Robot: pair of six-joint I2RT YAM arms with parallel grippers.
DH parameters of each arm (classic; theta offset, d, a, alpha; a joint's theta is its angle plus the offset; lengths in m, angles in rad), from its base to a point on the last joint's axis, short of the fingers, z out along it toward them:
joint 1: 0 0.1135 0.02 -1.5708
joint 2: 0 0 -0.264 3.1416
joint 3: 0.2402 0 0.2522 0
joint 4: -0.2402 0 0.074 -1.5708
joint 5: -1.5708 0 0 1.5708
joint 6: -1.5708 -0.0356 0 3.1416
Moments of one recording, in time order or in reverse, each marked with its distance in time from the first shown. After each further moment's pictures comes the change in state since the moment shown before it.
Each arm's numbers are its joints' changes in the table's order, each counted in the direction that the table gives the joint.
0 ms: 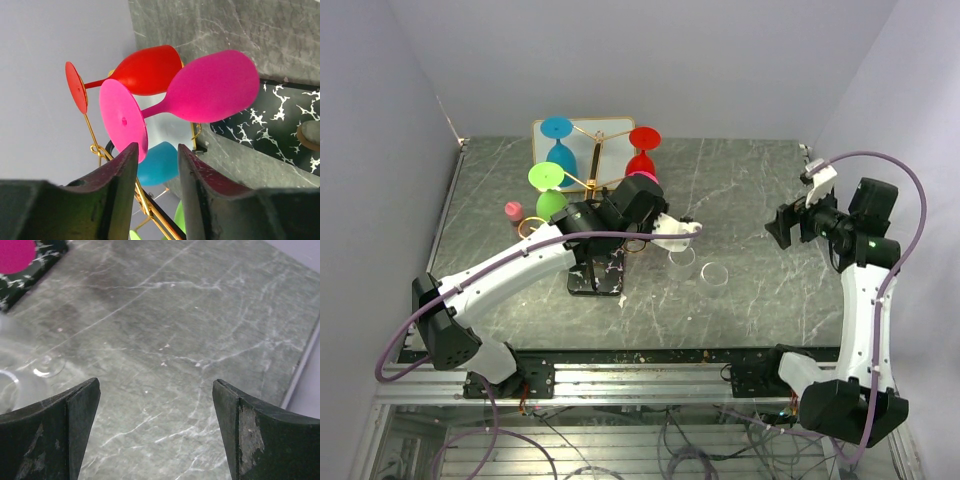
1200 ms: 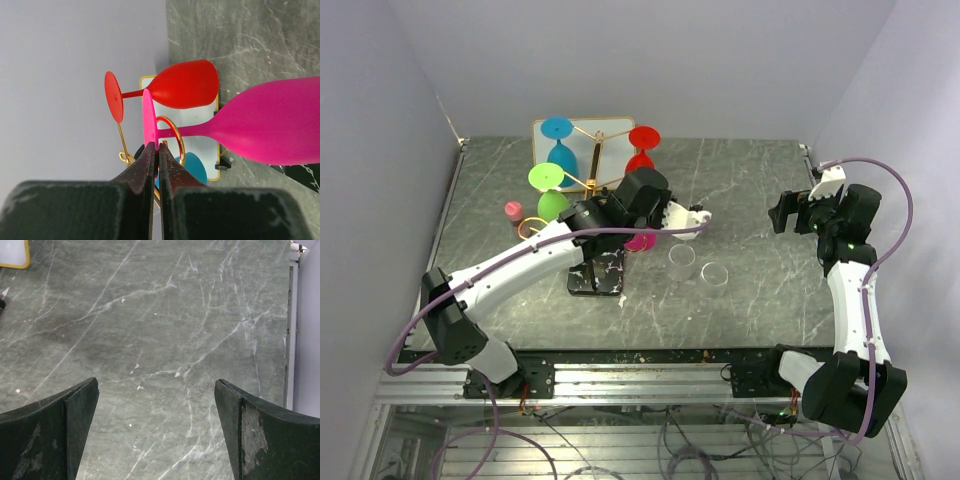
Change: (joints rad) left arm 0.004 0.047 0.015 0.184 0.045 -0.048; right arm 0.000 0.049 -0.224 0.428 -0.187 -0.315
